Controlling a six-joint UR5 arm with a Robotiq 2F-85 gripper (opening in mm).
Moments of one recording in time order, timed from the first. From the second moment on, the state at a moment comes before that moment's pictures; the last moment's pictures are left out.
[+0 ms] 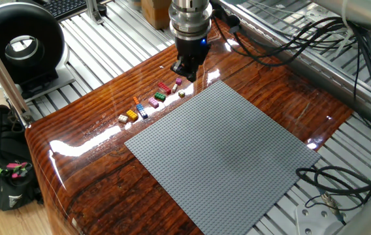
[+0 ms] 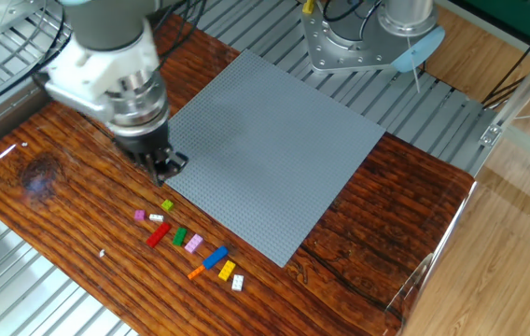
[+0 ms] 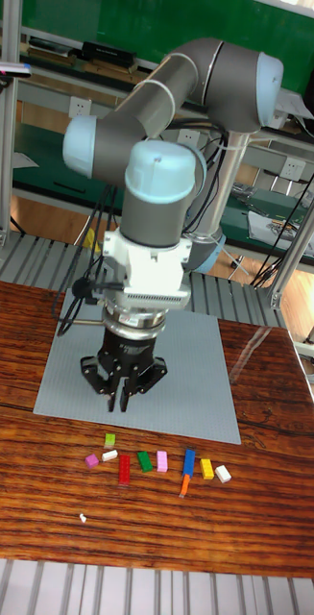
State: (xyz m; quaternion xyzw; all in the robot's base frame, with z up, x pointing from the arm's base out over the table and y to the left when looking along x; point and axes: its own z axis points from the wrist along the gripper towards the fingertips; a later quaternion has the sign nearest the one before) arm 0.610 -0.027 0.080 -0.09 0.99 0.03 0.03
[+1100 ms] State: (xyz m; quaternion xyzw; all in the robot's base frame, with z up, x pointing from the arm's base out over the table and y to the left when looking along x) arm 0.632 -0.015 0.044 -0.02 1.00 0.00 0.00
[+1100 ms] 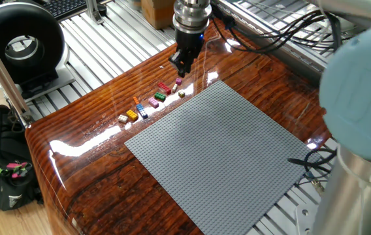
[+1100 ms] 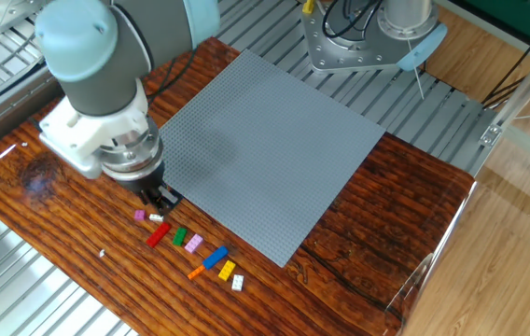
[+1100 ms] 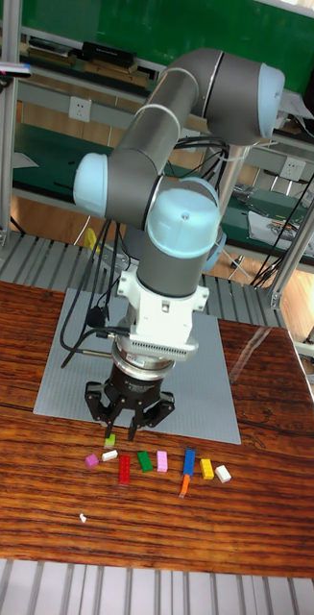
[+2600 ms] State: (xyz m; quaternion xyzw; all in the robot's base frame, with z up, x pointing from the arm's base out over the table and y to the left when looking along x) arm 0.608 -0.022 0.014 -0.02 1.00 -0.01 0.01
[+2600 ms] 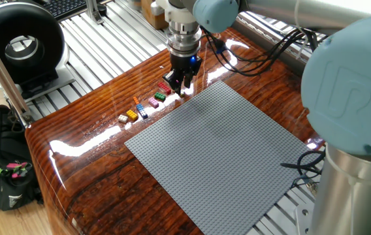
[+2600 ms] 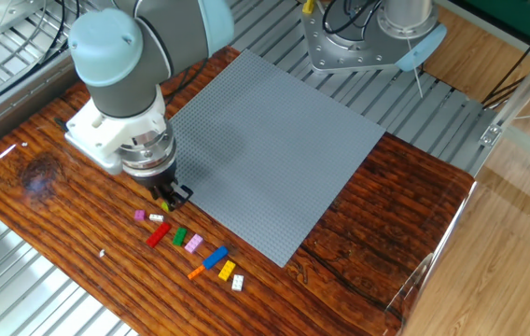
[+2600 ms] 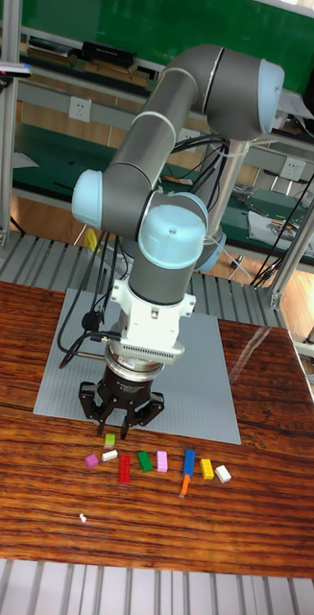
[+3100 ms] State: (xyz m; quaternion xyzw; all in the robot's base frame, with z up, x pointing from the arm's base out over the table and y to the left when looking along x) arm 0.605 -0.022 0.007 -0.03 1.00 -0.01 0.00
